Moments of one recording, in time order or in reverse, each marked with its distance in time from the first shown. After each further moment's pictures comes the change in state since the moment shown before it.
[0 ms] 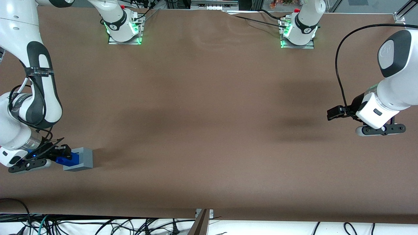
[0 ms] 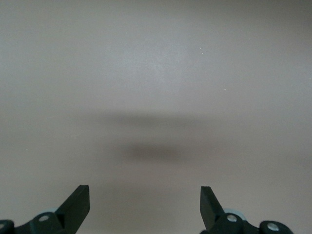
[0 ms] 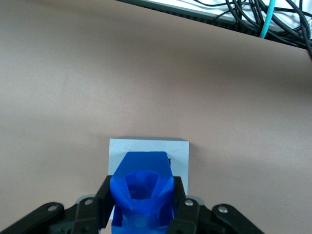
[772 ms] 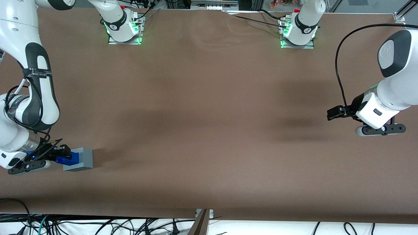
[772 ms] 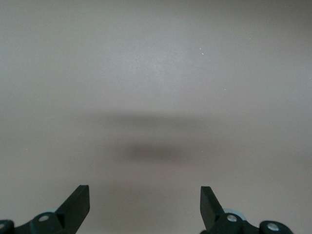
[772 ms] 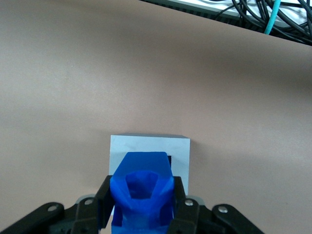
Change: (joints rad) arm -0.004 0.021 0.000 0.046 0.000 -0.047 -0.007
